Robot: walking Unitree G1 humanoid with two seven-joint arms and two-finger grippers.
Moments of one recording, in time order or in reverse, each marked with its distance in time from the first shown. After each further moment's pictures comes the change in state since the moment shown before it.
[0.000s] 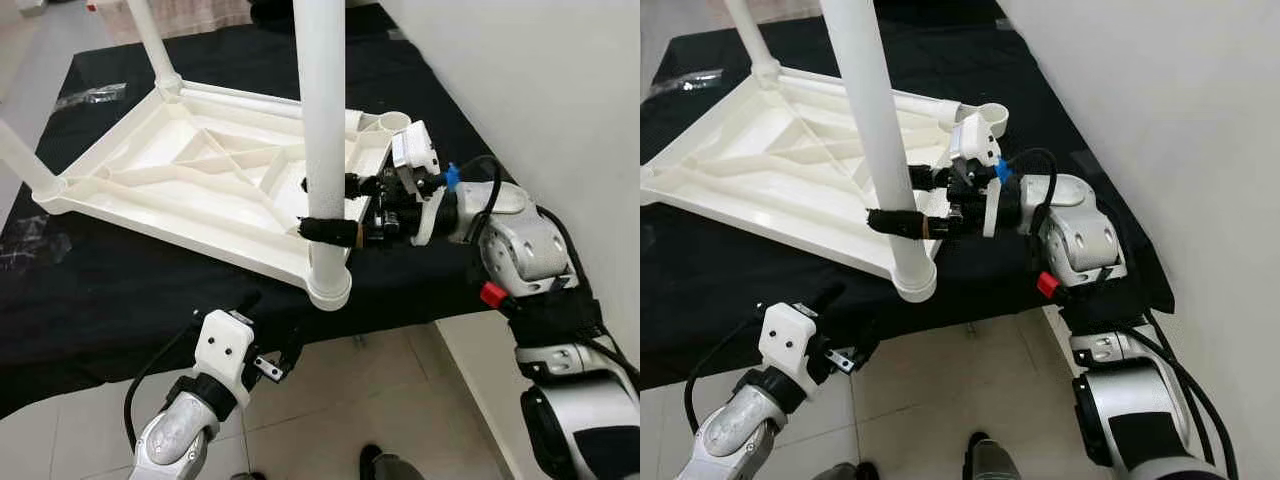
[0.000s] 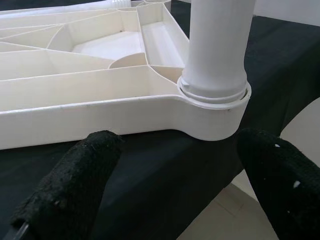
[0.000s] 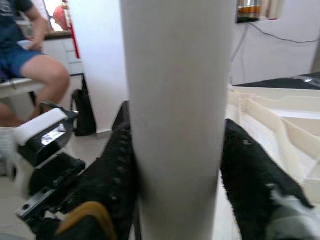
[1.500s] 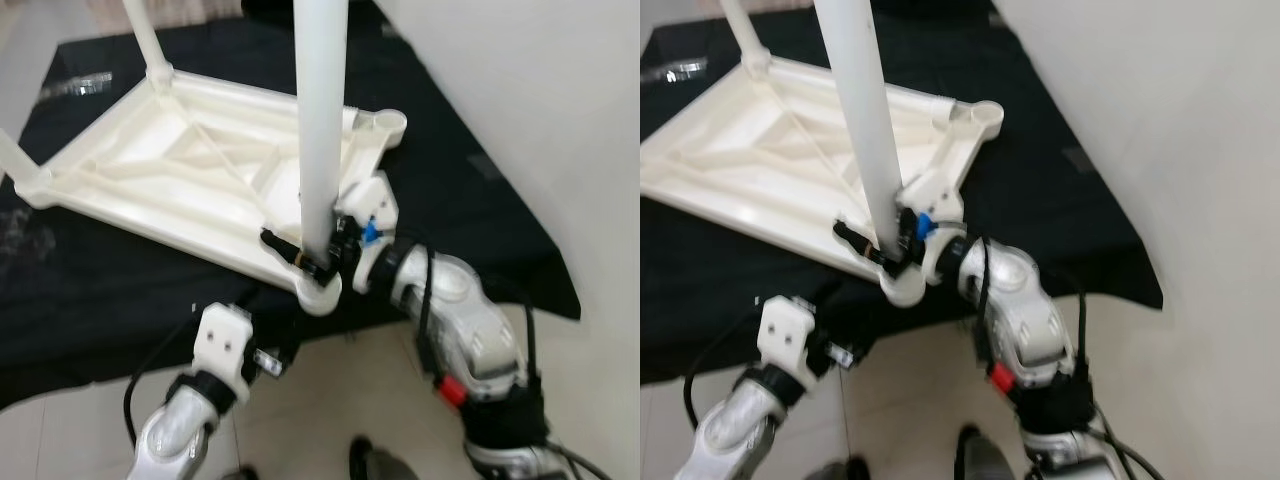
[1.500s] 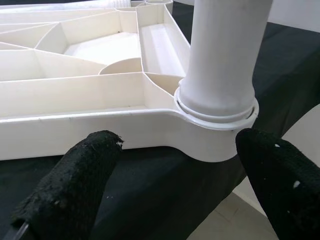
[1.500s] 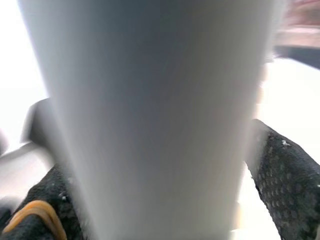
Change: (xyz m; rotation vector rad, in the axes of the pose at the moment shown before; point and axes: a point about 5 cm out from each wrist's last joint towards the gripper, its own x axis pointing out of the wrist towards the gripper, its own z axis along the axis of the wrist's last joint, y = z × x) left arm 0.004 0.001 0.003 -0.004 -0.019 0.017; right arm 0.047 0.044 -0.027 -0.002 0.018 -0.359
